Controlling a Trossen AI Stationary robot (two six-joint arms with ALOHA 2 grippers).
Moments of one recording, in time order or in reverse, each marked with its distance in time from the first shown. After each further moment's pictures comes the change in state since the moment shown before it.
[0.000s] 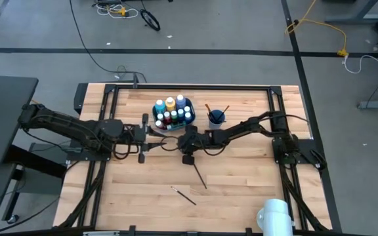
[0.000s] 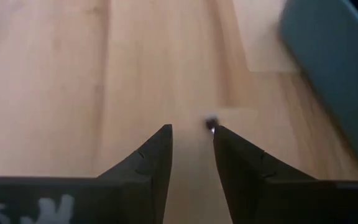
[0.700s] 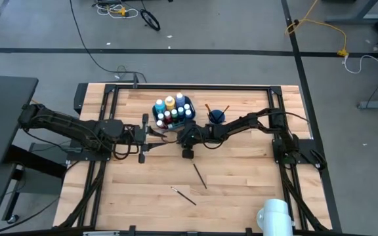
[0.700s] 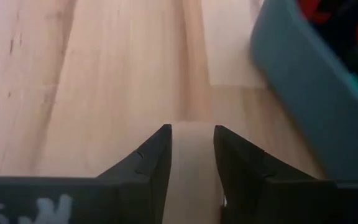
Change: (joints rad) left arm 0.000 0.000 0.000 -0.005 0.001 0.028; right arm -0.079 0.022 0.000 0.054 -0.060 -0.105
